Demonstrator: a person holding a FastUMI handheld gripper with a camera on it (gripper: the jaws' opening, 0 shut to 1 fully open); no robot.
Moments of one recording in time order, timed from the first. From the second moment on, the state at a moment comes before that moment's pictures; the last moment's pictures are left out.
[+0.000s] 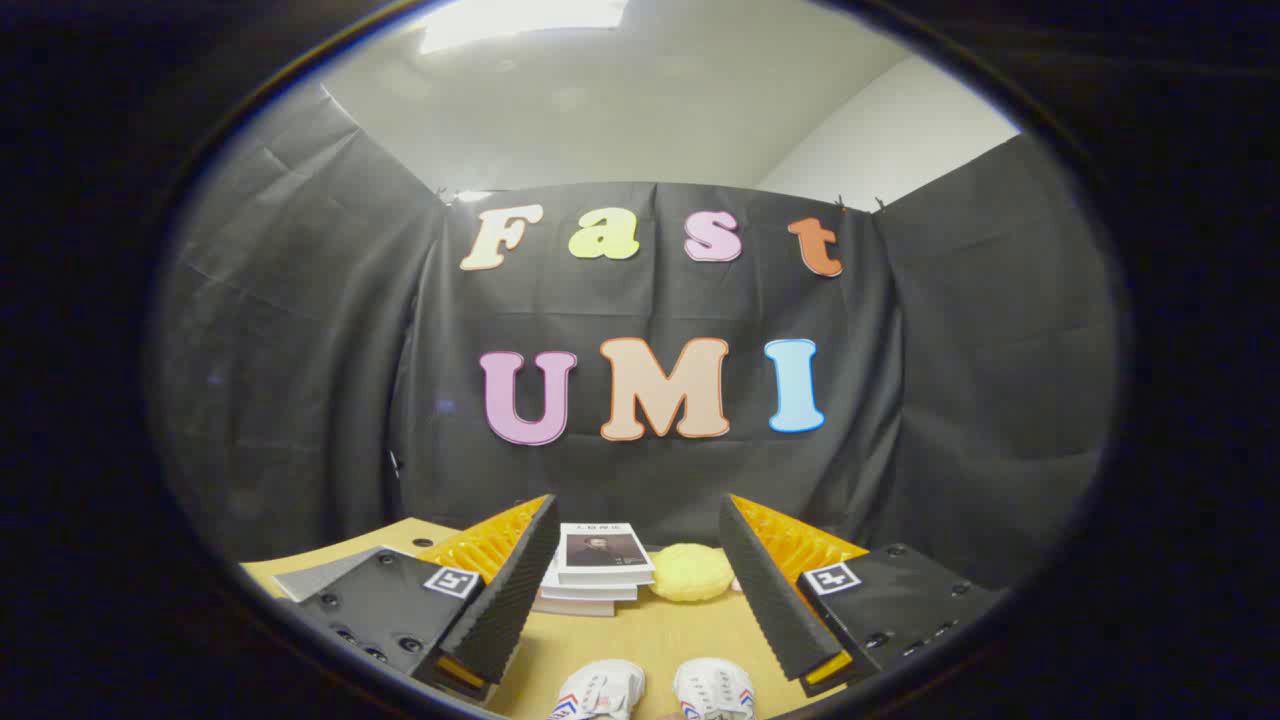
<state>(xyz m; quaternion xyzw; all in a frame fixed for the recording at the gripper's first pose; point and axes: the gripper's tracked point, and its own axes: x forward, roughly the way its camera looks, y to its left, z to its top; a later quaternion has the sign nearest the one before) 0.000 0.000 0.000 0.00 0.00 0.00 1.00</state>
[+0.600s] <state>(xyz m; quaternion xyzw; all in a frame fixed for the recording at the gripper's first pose) 0.004 0.003 0.001 -0.01 0.00 0.02 1.00</state>
